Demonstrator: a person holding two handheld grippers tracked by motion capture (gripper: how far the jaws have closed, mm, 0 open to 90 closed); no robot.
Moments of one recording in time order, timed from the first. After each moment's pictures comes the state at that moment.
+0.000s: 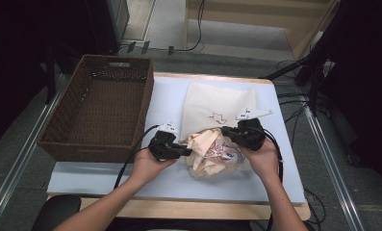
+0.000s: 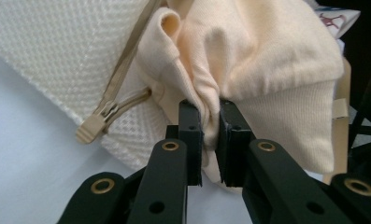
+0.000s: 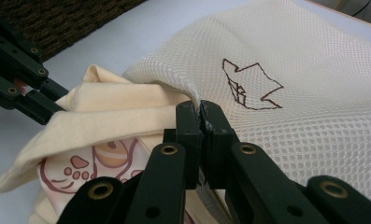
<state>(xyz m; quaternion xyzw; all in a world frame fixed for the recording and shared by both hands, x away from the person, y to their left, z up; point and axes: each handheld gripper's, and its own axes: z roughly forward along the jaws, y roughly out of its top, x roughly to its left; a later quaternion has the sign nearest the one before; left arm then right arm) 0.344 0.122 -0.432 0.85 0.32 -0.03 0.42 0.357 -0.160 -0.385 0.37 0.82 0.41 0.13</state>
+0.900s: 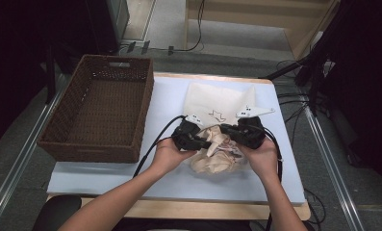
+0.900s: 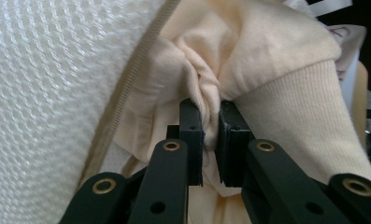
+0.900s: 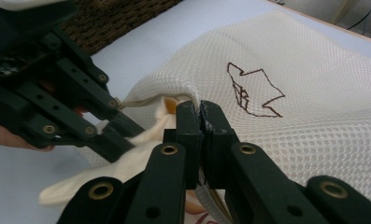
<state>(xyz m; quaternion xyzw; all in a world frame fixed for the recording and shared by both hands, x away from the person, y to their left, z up) 0.373 0.056 -0.417 0.88 0.29 -0.01 0.38 0.355 -0.157 -0.374 0.37 0.81 0.43 0.13</state>
